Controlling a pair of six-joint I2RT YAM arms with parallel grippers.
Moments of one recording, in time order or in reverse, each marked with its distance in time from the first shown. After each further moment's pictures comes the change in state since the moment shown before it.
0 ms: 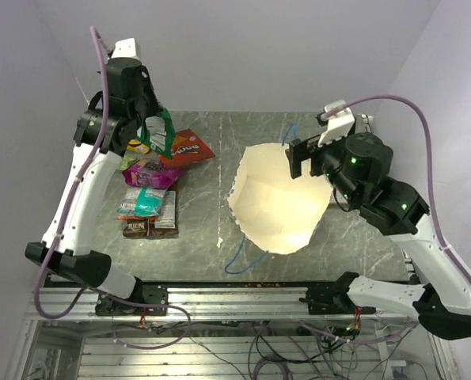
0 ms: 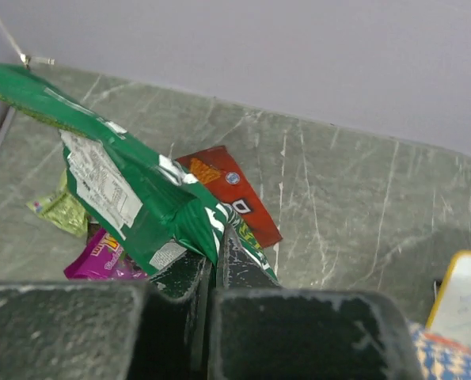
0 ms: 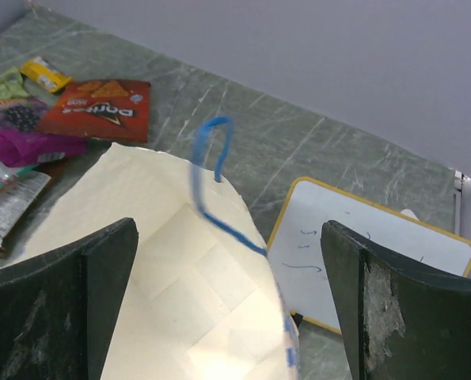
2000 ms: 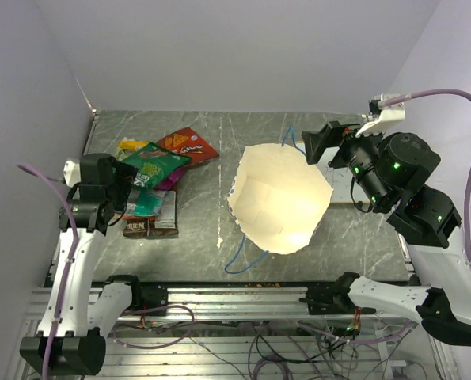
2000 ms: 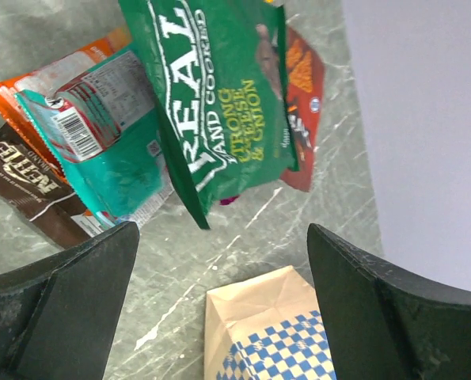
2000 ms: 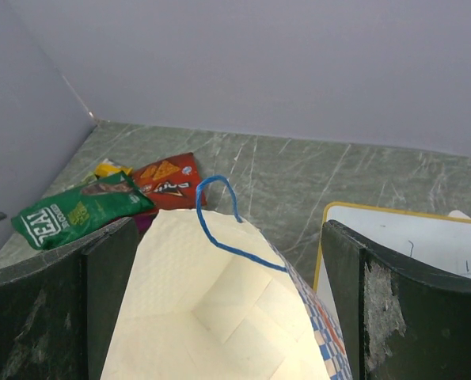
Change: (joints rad) left arm 0.346 -0.587 -0.971 0.023 0.151 -0.860; right arm 0.000 -0.053 0.137 0.000 0.055 0.230
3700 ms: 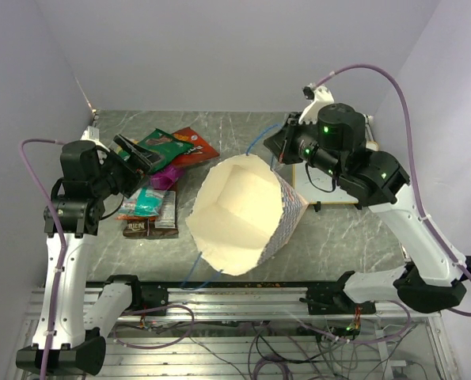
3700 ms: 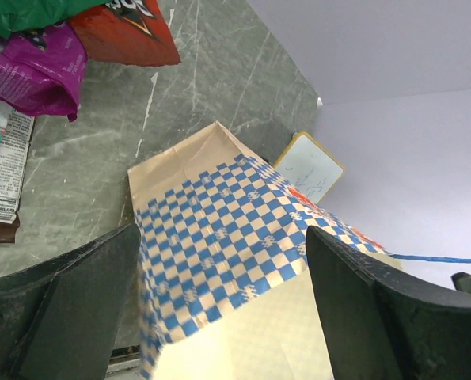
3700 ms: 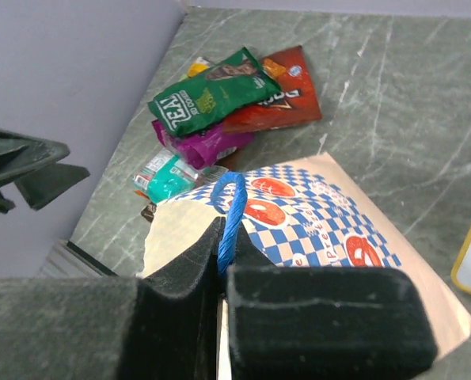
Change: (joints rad) left arm 0.000 -0.006 0.215 0.017 0.523 0.263; right arm 0.001 0.303 0.172 -0.147 -0.340 0.270
